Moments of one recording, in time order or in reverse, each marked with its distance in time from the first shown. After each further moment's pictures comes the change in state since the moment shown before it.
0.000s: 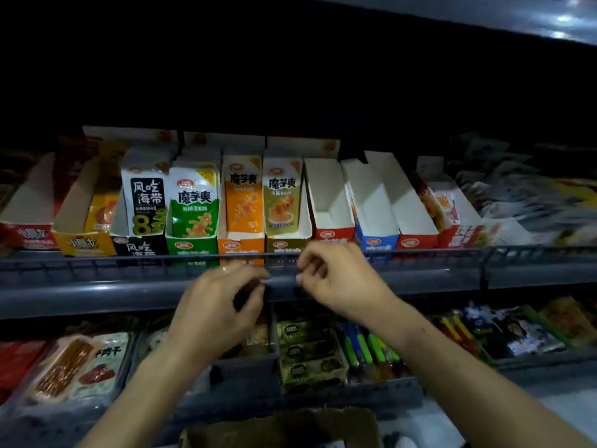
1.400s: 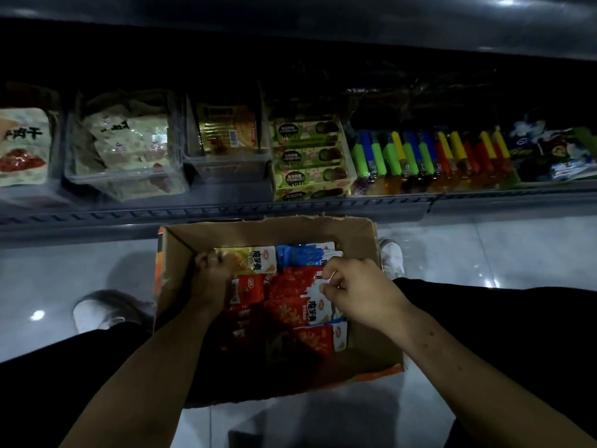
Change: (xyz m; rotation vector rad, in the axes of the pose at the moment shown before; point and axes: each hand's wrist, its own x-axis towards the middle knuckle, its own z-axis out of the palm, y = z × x) left_hand -0.313 -0.136 0.260 0.511 -0.930 -0.366; right_hand -0.192 0.130 0.188 0.053 -0.621 0.460
